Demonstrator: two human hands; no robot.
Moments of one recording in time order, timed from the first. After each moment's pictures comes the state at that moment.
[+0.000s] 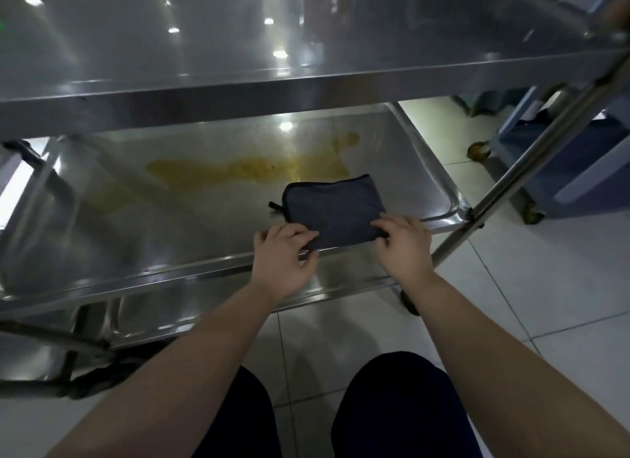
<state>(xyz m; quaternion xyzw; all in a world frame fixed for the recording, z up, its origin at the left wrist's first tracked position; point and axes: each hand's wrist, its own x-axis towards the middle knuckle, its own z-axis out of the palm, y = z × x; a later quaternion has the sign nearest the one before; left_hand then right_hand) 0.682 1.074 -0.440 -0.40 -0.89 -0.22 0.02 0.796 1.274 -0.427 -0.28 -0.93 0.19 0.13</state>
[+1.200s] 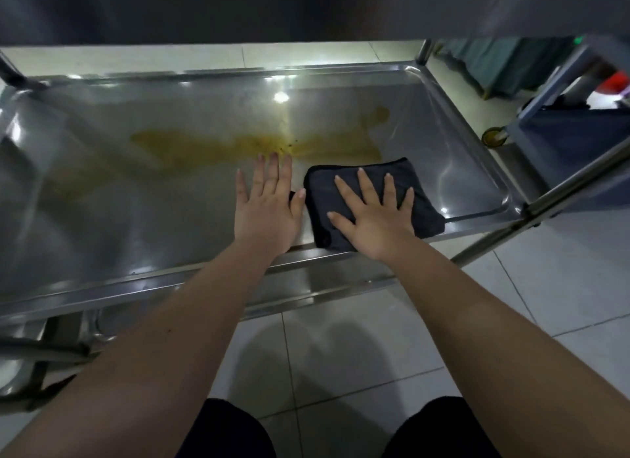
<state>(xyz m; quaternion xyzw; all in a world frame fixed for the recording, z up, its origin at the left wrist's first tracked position) 0.583 1.077 -0.467 -0.31 -0.94 -0.10 0.02 0.688 1.237 -0.455 -0.23 -0.97 0.04 -0.11</state>
